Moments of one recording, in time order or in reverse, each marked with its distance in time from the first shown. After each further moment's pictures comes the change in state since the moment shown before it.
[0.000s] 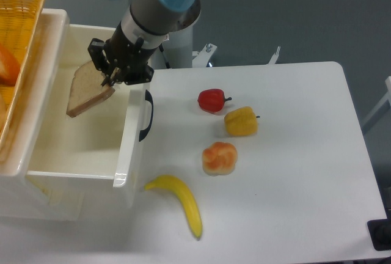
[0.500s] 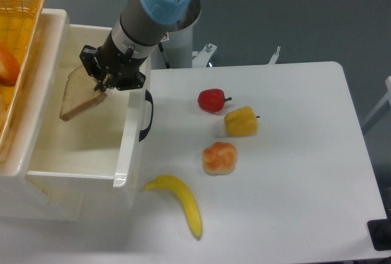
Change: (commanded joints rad) arm -0.025 -0.005 -0.002 -0.002 0.002 -0.002
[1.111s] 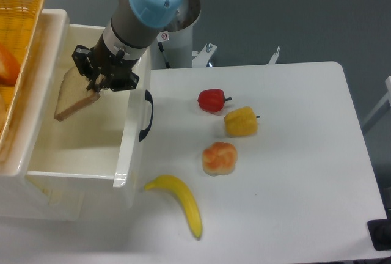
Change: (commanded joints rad) arm -0.011 -0.003 -0.003 0.002 0.002 -0.006
